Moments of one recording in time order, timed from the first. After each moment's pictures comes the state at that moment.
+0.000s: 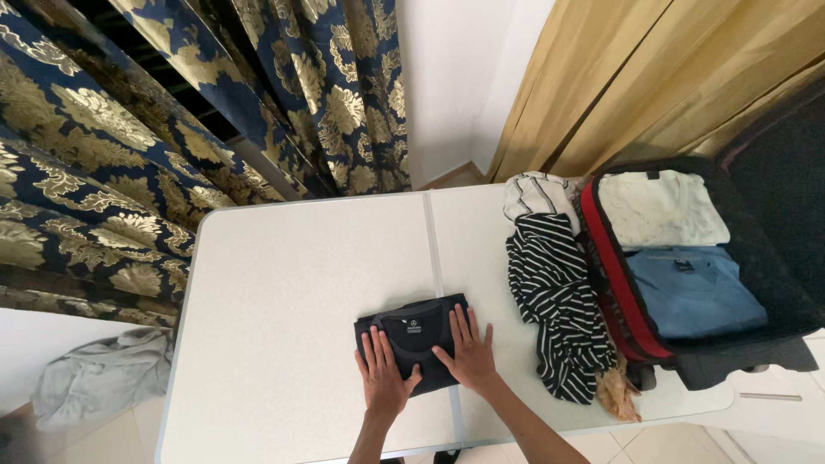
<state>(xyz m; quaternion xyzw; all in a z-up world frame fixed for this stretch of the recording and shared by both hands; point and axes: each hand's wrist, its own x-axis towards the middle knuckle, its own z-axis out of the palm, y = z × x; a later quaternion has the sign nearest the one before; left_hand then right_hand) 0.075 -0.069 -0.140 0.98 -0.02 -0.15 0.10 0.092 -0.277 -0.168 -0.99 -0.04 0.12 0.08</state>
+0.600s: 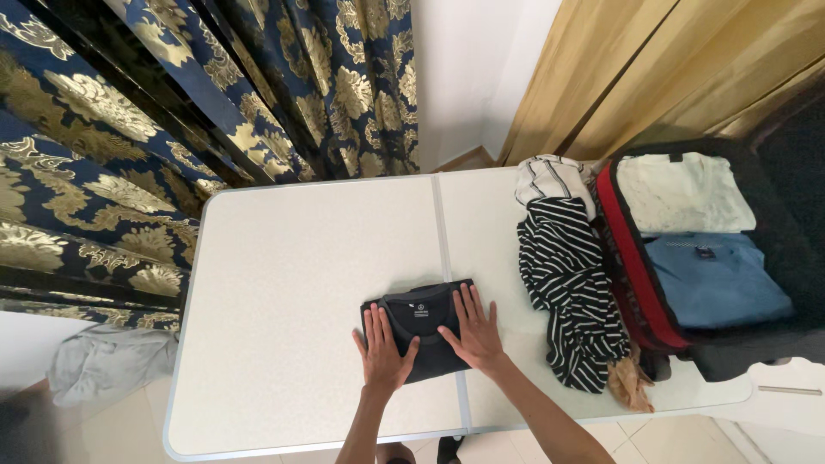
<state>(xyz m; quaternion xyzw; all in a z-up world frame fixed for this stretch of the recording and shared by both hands) 0.090 -0.055 -0.158 0.98 0.00 -0.09 0.17 0.106 -0.277 -0.163 -0.99 -0.09 0.03 0.13</state>
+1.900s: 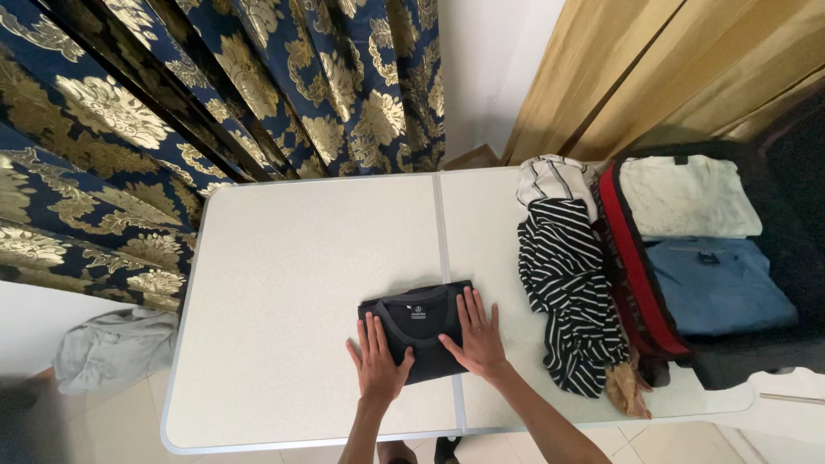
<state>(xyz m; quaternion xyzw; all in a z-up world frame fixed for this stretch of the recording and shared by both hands) 0.066 -0.056 -0.151 0.98 0.03 -0.10 0.17 0.095 -0.289 -0.158 -0.99 -0.11 0.01 0.13</state>
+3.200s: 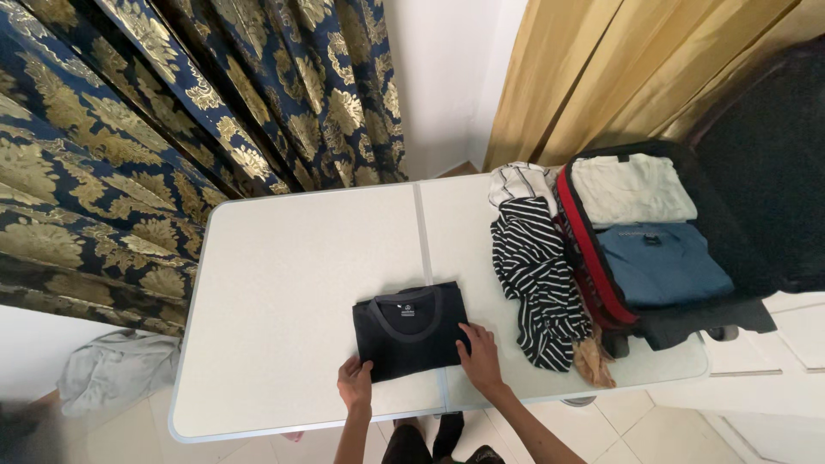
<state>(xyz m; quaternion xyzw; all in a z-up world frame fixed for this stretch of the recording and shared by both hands) 0.006 -0.035 -0.196 0.72 0.41 -0.04 0.56 0.010 -0.318 -0.161 -0.92 0.05 -0.03 0.38</state>
